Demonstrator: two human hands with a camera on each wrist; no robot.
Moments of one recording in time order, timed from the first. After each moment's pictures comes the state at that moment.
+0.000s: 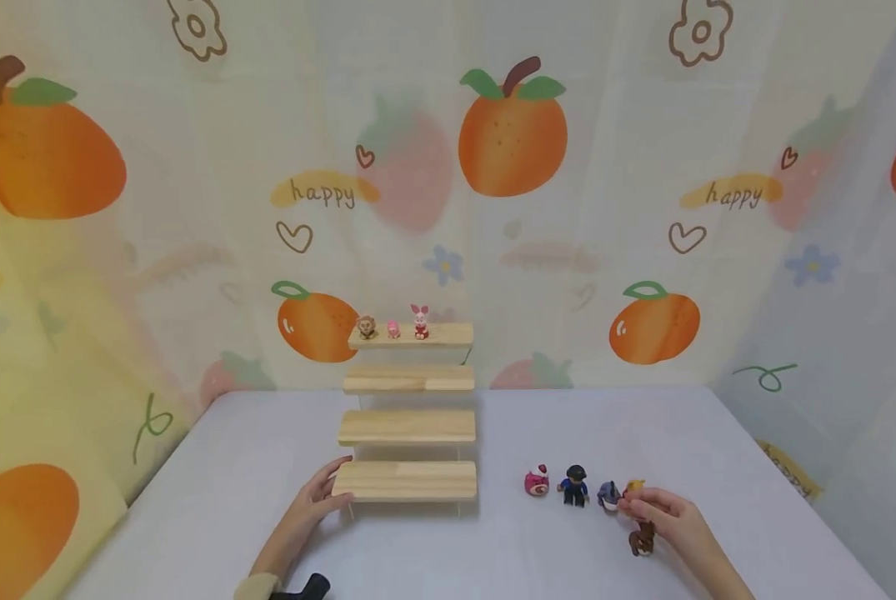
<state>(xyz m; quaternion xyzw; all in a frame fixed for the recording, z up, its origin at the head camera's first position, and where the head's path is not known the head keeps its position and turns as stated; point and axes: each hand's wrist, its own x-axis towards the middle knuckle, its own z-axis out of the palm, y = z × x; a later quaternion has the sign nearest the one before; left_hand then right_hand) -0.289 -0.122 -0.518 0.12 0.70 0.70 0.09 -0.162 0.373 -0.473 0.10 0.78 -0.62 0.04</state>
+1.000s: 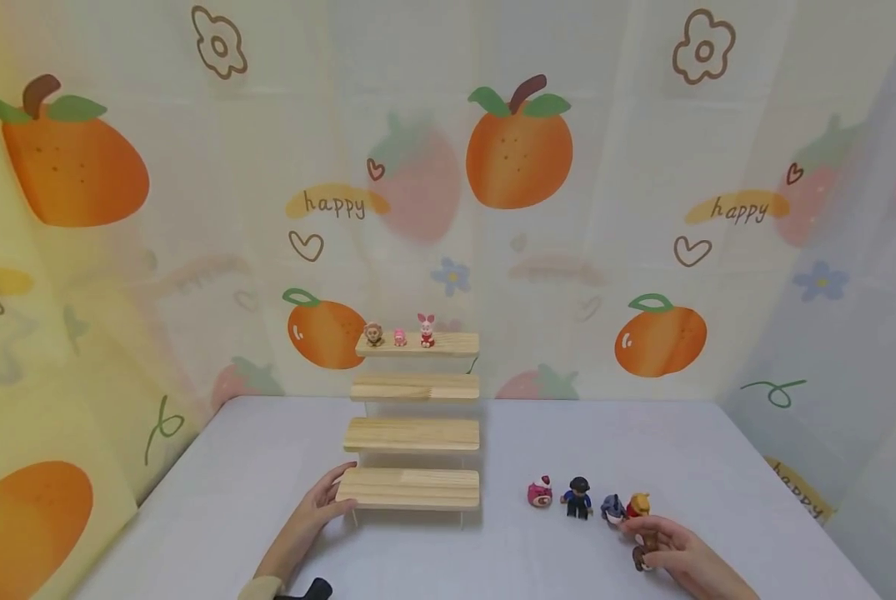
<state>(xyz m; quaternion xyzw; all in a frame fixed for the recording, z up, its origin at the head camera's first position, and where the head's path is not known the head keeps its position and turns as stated) -0.287 -0.121 -0.515 0.11 0.70 0.70 0.09 -0.164 0.409 -0.494 -0.08 0.67 -0.70 0.24</state>
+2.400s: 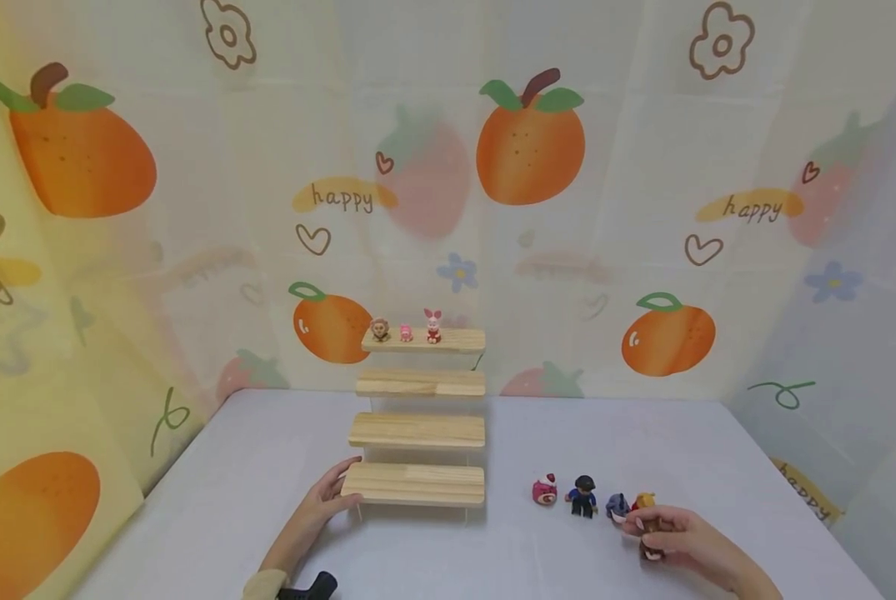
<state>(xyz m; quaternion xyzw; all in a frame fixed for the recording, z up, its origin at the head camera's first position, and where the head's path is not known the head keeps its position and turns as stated) -0.287 -0.122 -0.517 0.12 0.70 0.70 0.09 -0.175 0.406 -0.470 -0.13 0.62 -0.71 0.29</state>
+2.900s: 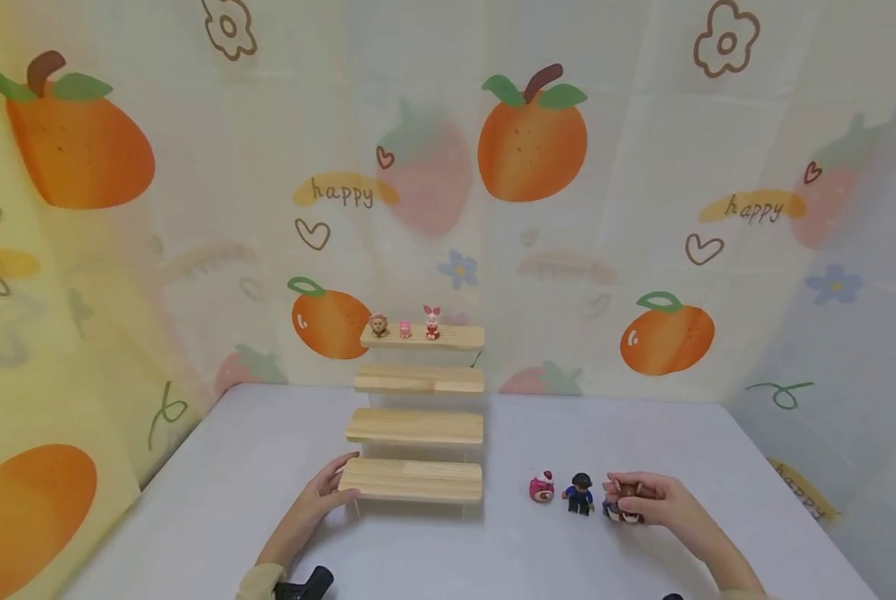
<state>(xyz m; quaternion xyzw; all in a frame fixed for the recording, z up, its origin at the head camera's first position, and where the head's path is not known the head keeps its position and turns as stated) -0.282 -0.124 -0.516 0.13 0.69 0.71 0.11 -0.185 0.373 -0.433 -0.08 0.82 -0.56 0.12</state>
